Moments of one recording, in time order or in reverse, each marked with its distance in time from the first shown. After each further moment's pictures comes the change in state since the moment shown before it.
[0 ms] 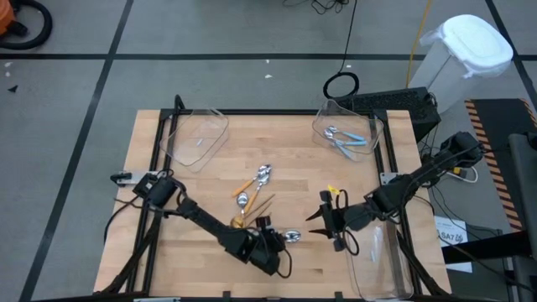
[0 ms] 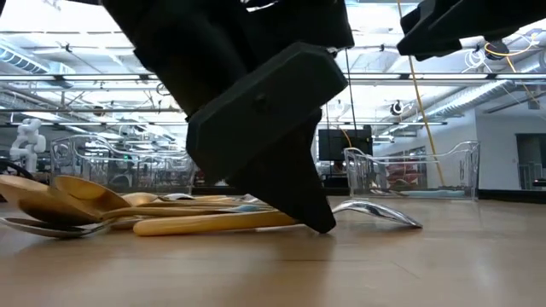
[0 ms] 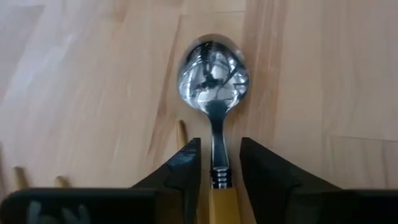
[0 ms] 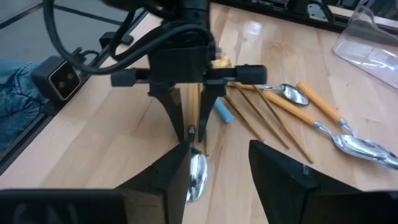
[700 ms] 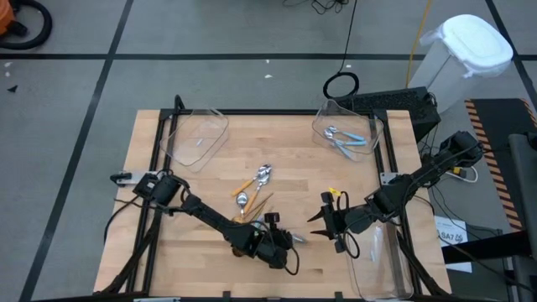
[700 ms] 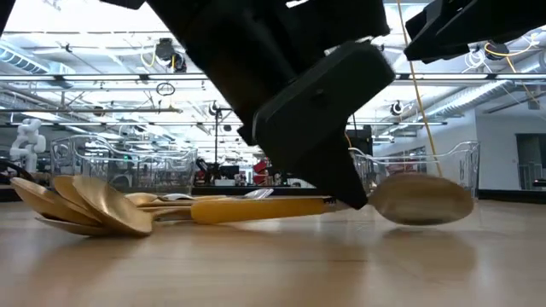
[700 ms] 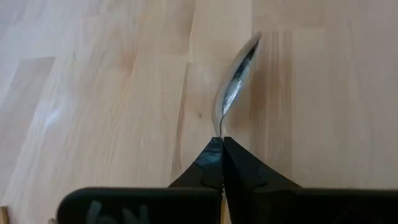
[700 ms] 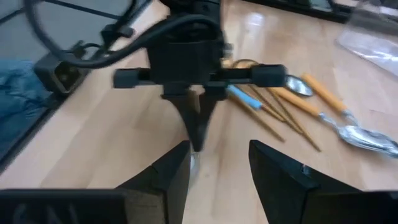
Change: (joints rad) left arm 0.038 0.010 0.060 0.045 -0.007 0.151; right arm 0.021 0.000 0.000 -0.029 0.030 0.033
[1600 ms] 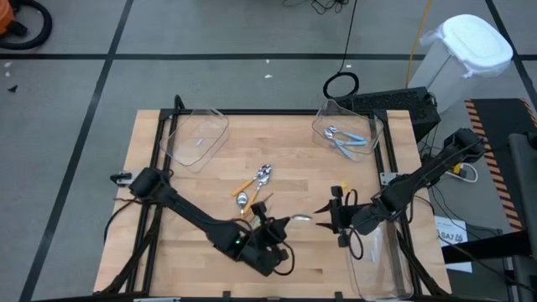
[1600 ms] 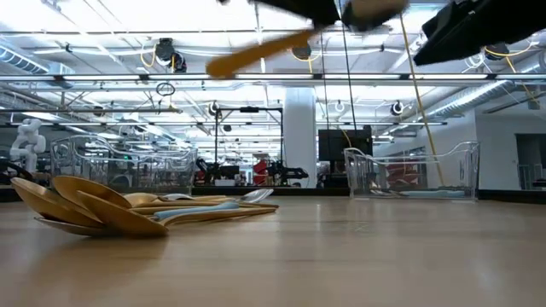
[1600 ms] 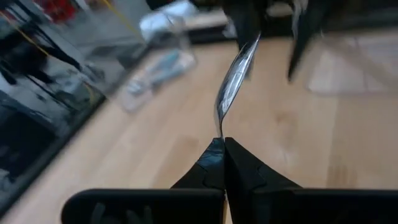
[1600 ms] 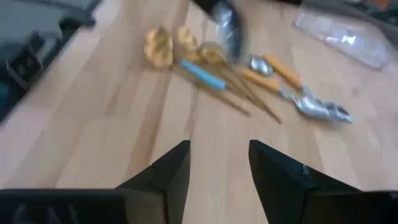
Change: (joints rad) left arm -0.073 -0.206 0.052 -0.081 -0.475 -0.046; right arm 0.044 -0.069 -0.001 -0.143 0.153 0.101
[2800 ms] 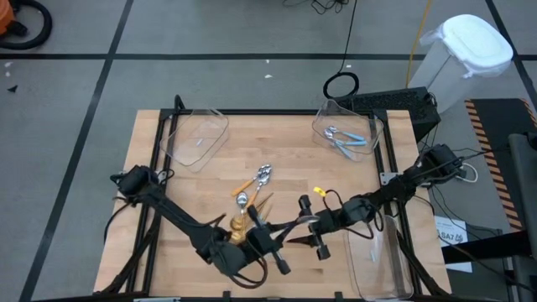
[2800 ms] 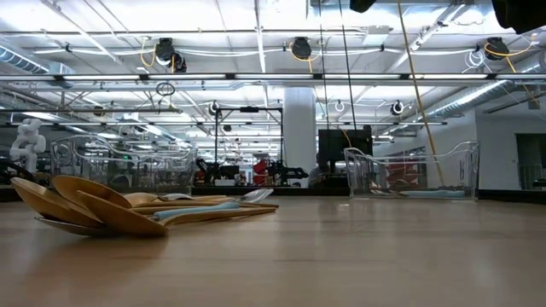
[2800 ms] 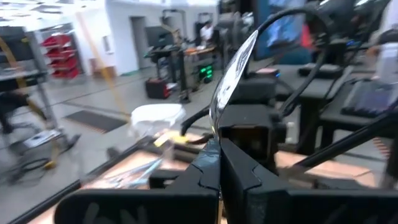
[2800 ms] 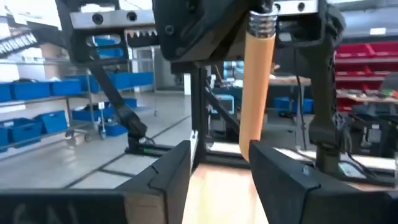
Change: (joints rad) left arm -0.069 -0.077 0.000 0.799 -0.117 0.474; right arm -0.137 0.417 0.002 1.250 -0.343 -0.192
